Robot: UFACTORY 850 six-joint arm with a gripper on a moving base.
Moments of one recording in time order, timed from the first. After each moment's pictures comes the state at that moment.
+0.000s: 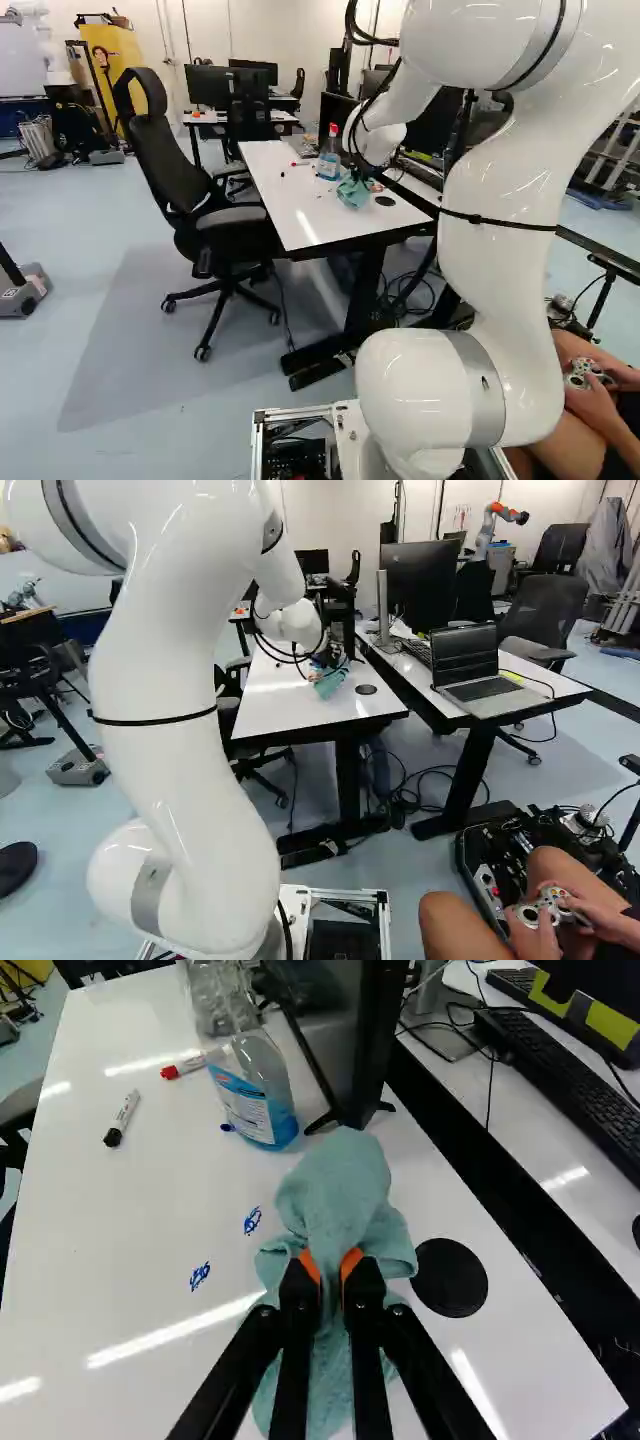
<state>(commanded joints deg) -7.2 -19.7 -63.2 0.0 3.9 0.0</state>
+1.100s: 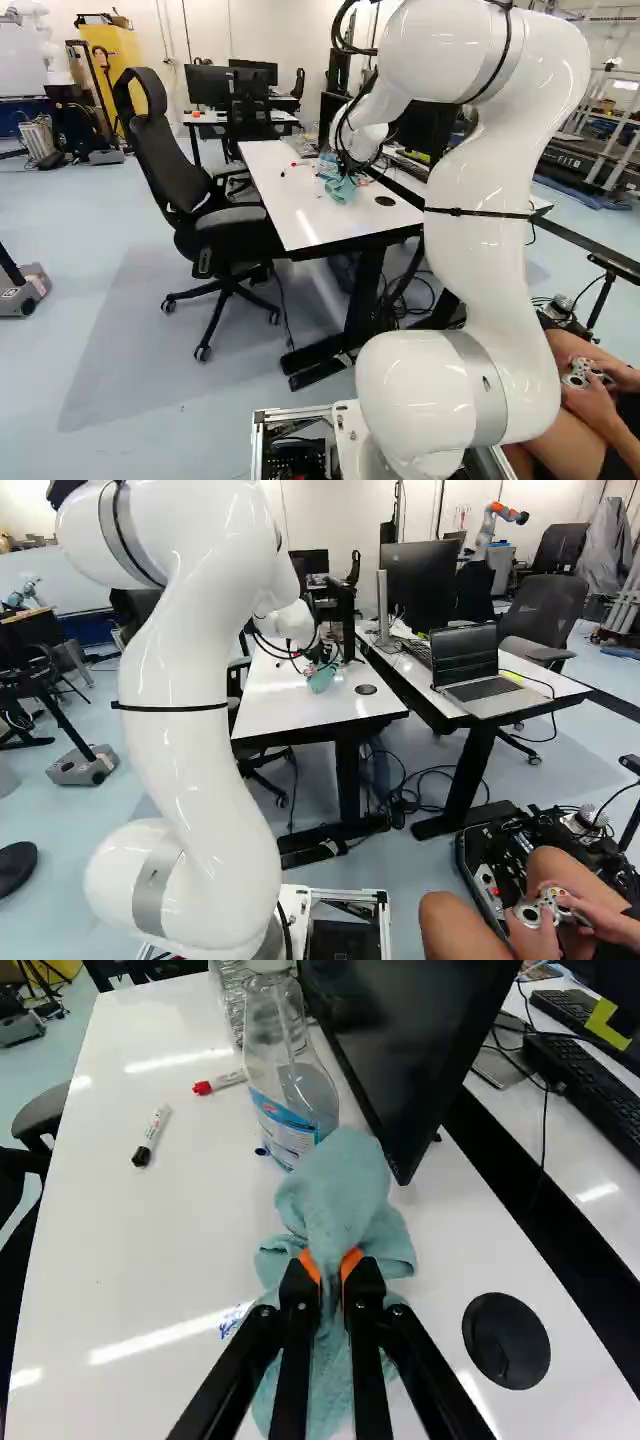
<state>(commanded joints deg) -4.2 -26.6 -71.7 0.0 3.6 0.0</state>
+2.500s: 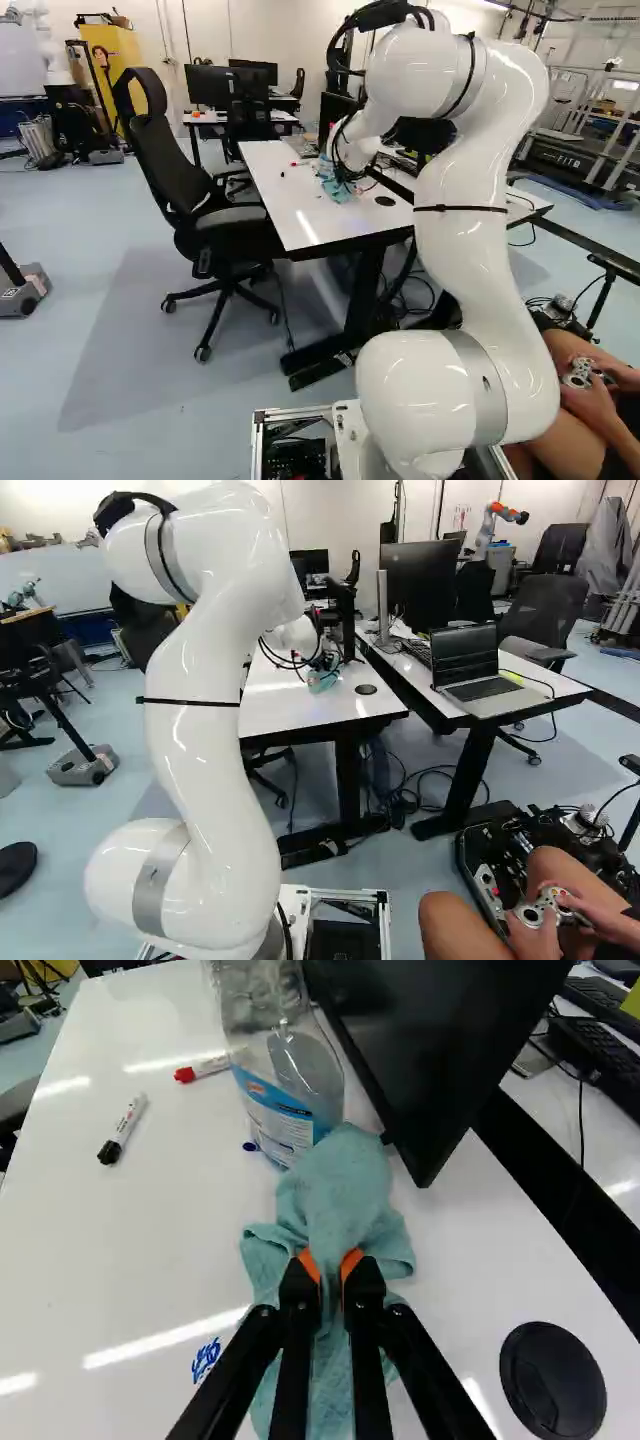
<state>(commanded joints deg) -4.2 -33.7 -75.4 0.0 7.1 0.0</state>
